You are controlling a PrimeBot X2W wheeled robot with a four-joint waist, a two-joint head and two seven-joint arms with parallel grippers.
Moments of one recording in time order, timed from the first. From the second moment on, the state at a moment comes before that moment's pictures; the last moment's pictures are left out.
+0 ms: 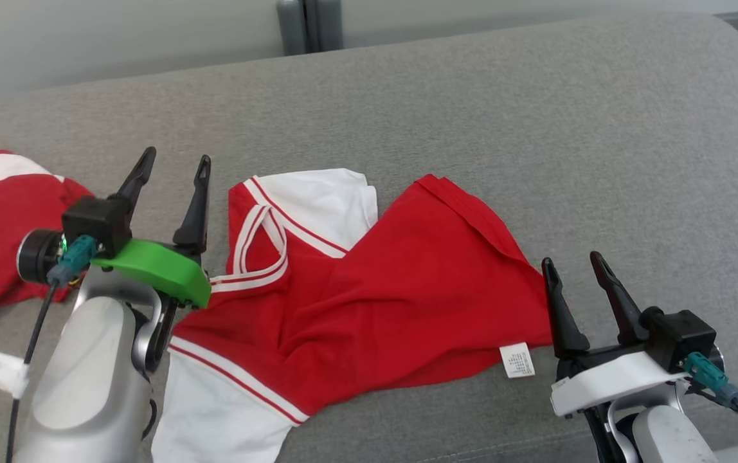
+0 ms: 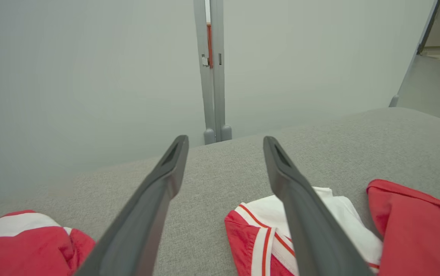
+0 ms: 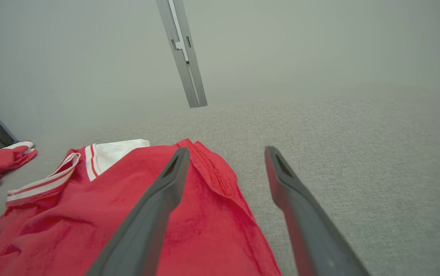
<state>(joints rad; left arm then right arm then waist) -0.50 0.21 -0.23 0.44 -0.30 -0.13 -0.20 -0.08 -0.07 0.11 0.14 0.23 0.13 -0.26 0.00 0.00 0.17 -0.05</state>
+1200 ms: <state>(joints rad) -0.83 0.30 -0.43 0.88 -0.50 -0.12 -0.24 -0.13 -0.05 0.10 0.13 0.23 0.13 -0.26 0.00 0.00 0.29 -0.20</state>
